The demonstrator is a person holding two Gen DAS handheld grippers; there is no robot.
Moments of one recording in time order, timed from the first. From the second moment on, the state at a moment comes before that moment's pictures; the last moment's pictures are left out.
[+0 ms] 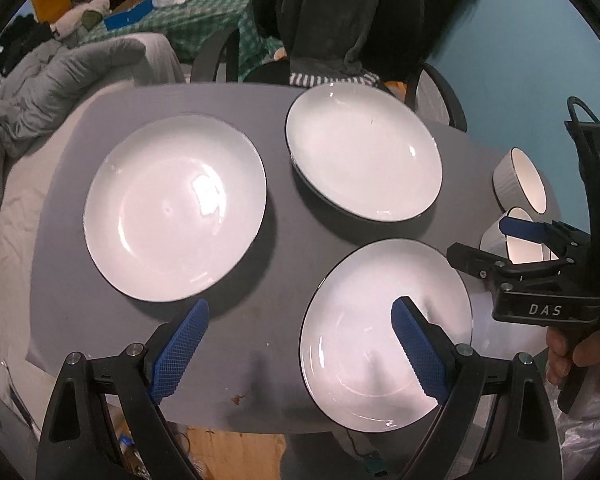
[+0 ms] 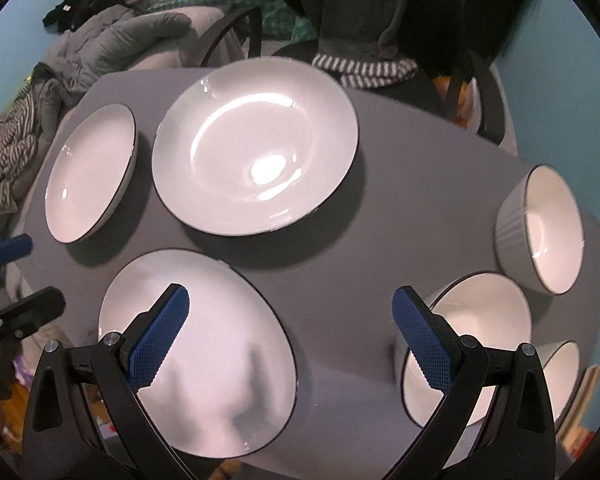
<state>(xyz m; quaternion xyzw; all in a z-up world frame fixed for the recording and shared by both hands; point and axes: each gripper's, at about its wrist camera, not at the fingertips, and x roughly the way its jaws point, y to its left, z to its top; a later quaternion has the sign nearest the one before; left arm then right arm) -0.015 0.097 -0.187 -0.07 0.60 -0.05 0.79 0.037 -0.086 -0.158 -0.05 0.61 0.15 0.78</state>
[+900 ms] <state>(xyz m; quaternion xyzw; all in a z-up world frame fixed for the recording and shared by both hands) -0.030 0.104 -0.249 -0.12 0.68 -0.08 0.72 0.010 -0.098 -0.217 -0.01 0.69 0.16 0.70</state>
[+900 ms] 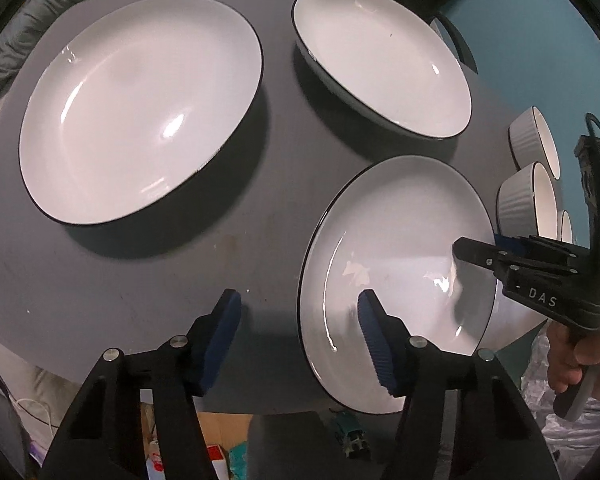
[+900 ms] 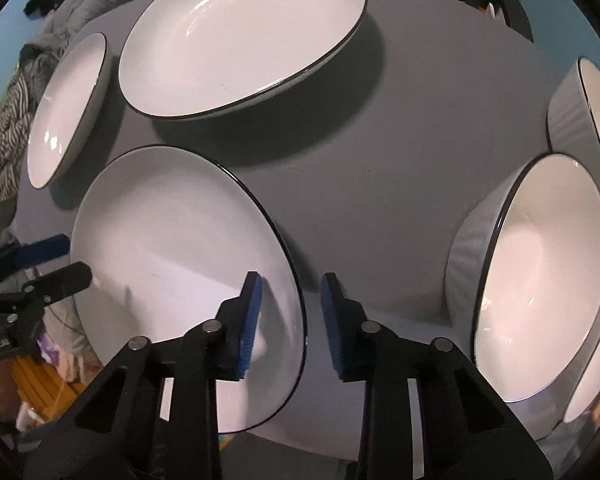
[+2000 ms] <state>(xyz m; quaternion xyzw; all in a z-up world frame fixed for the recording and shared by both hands) -0.022 0.077 -0.274 -0.11 0.72 -0.11 0.68 0.012 -0.088 -0.240 0.01 0.71 0.17 0.68</state>
